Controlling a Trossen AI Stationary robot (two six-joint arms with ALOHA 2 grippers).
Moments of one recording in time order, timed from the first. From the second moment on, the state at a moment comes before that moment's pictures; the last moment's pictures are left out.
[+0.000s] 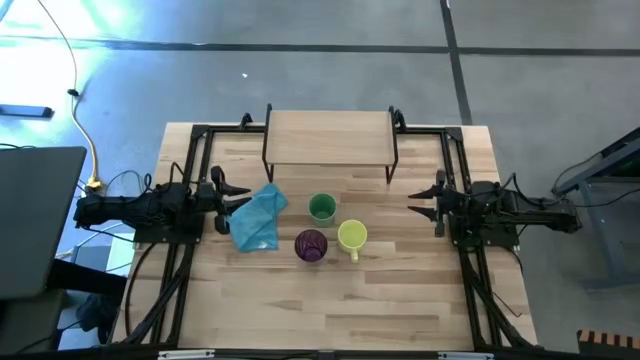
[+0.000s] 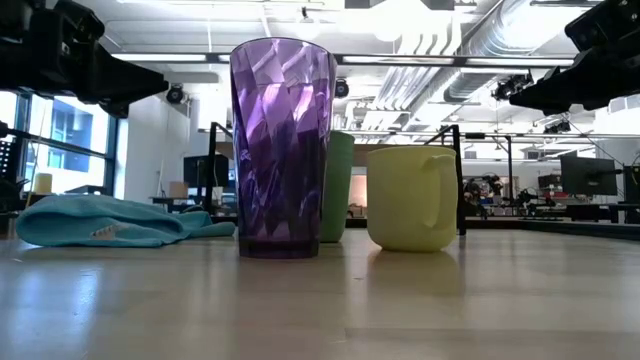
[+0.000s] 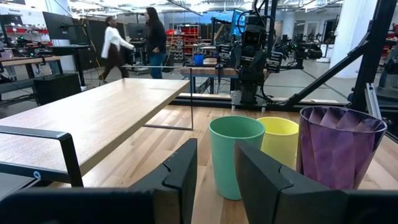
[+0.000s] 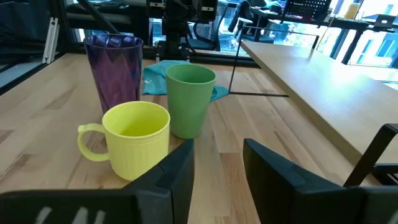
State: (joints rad) left arm 0.10 0.01 0.03 -0.02 -0.23 0.02; right arm -0.01 0.01 0.18 -0.36 0.10 -0.11
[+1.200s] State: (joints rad) left arm 0.10 0.01 0.03 -0.02 -0.15 -0.35; right arm -0.01 0.01 0.18 -0.14 0.06 0.38
